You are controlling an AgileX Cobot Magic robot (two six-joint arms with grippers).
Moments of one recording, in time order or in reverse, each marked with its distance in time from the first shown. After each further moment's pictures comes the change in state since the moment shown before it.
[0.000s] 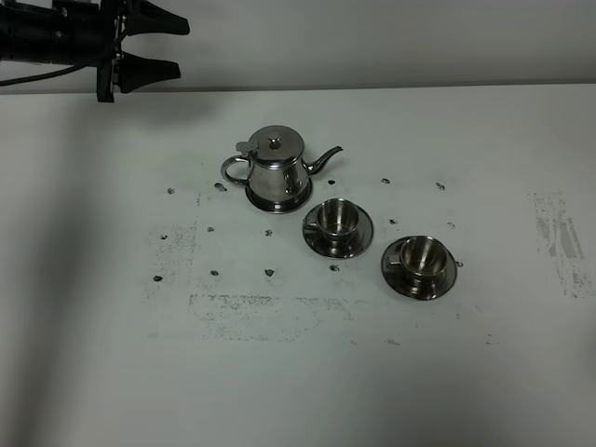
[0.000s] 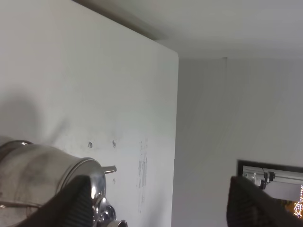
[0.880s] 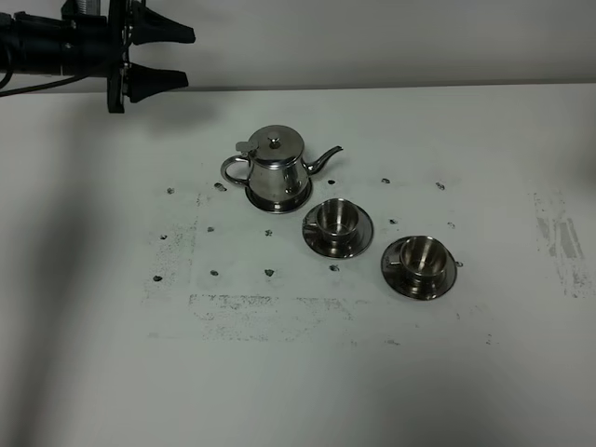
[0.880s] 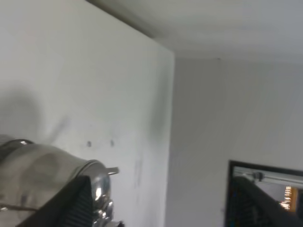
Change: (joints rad) left arm -0.004 0.032 0.000 -0.021 0.000 0.000; right arm 0.000 1.097 -0.809 0.040 0.343 -0.043
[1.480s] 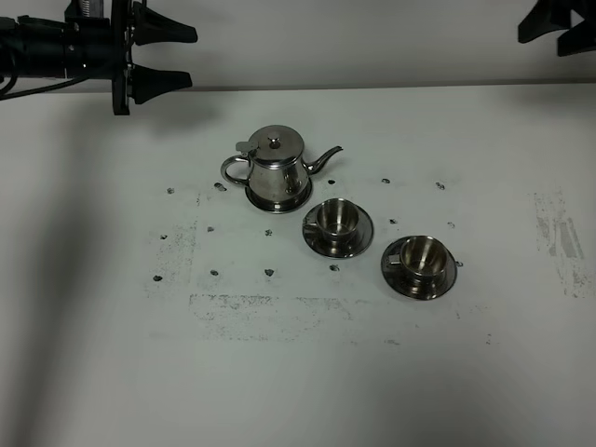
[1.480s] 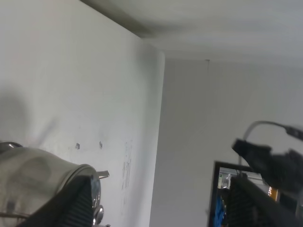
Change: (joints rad) left arm -0.003 0.028 0.000 -0.058 0.000 0.002; right arm 0.000 0.687 -0.659 0.314 -0.003 -0.117
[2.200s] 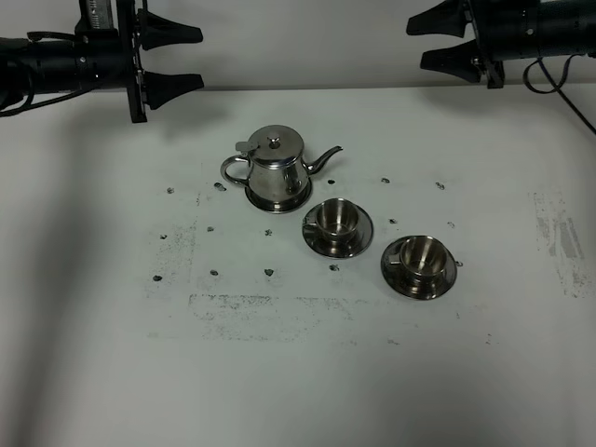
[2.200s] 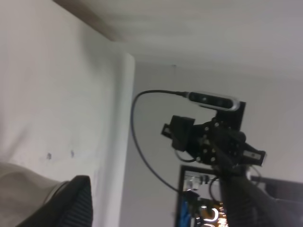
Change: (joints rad) left arm -0.007 0.060 0.000 -0.121 -0.001 0.035; right arm 0.038 0.425 -0.171 0.809 -0.007 -0.181
